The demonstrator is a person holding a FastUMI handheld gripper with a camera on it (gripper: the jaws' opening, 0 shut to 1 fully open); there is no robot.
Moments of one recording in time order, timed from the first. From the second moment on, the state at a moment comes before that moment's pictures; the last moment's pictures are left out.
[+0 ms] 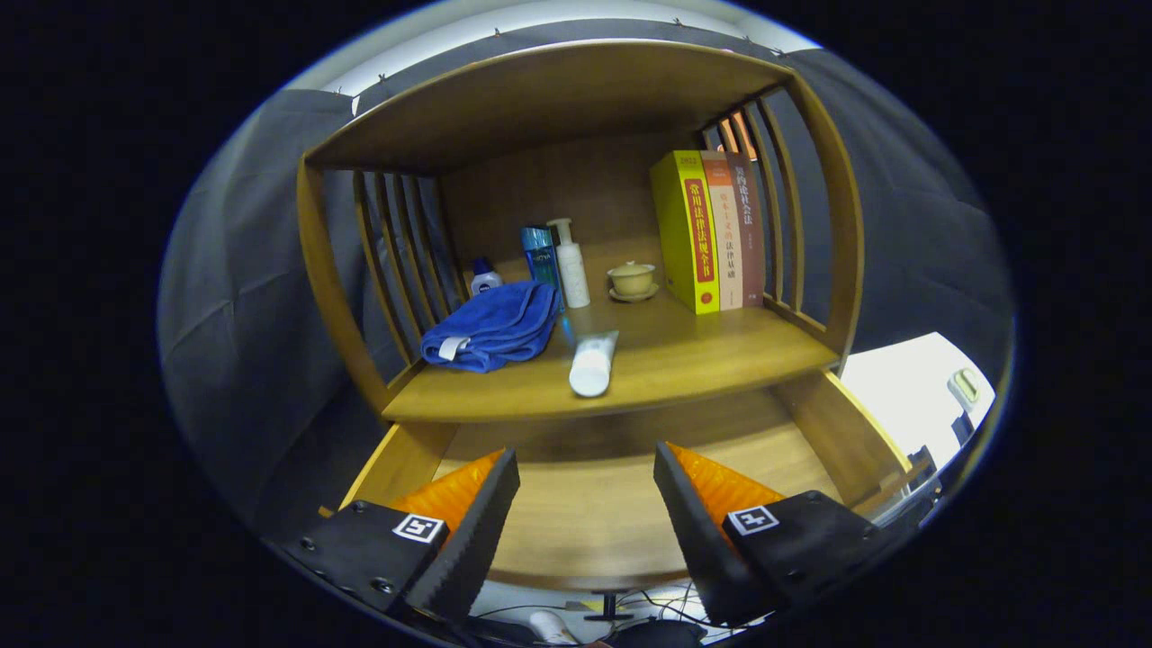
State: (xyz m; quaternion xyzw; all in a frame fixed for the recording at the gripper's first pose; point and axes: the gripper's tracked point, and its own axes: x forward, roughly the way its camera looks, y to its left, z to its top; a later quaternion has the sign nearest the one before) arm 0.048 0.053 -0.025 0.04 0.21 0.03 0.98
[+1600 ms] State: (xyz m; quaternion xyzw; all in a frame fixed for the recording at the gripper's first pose) arm -0.036 0.023 -0.133 -0.04 0.21 -0.02 0.98
